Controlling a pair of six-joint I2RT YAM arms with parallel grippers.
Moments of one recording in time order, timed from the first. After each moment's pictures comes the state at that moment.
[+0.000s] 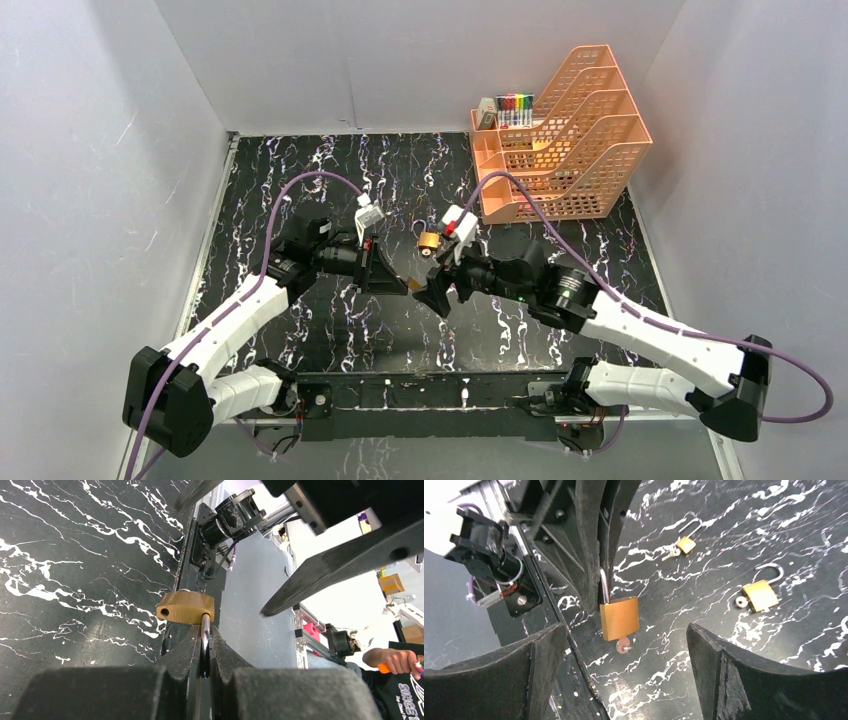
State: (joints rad) left arm -0.47 1.11 0.75 -0.13 1.13 -0.34; right arm 1.06 1.02 0.93 -0.27 -0.09 0.14
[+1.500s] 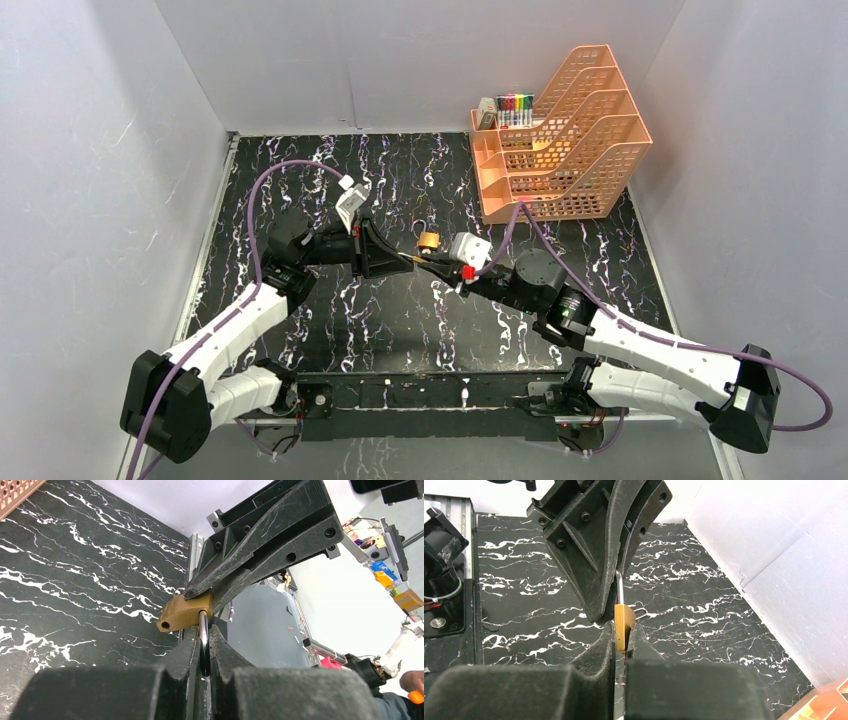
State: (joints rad) left arm -0.47 1.07 0.66 0.52 1.10 -0.68; right arm 1.06 0.90 0.68 0.27 -0.15 -0.29
